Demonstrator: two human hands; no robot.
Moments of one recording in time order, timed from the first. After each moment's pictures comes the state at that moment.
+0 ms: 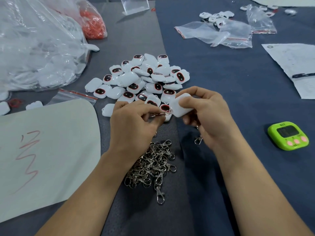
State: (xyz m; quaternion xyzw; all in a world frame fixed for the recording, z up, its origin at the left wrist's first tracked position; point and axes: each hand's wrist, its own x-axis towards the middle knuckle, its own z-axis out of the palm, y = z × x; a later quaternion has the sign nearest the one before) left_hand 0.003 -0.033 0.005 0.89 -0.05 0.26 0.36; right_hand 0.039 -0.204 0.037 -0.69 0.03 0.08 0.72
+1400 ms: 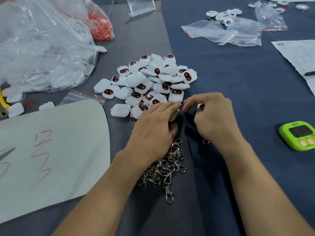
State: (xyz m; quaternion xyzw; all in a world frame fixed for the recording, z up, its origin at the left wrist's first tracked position) left_hand 0.005 -0.044 0.004 0.95 -0.13 0.10 0.25; right_hand 0.043 -0.206 0.016 -0.92 -0.03 -0.06 0.38
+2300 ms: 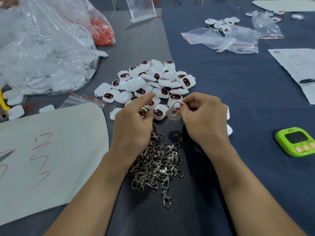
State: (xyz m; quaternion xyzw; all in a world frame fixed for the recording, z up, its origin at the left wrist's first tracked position) left_hand 0.013 -0.018 0.004 0.88 0.04 0.21 0.43; right_hand 0.043 -0.186 0.015 -0.87 0.00 -0.13 0.48
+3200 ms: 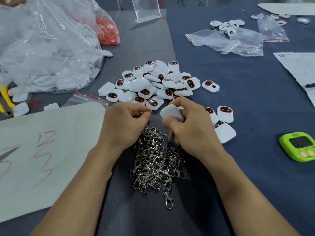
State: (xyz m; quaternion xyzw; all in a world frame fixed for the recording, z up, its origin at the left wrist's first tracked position) left_hand 0.011 0.010 0.017 0.89 0.07 0.14 0.42; right_hand 0.025 -0.169 0.019 -0.83 -0.11 0.01 0.54
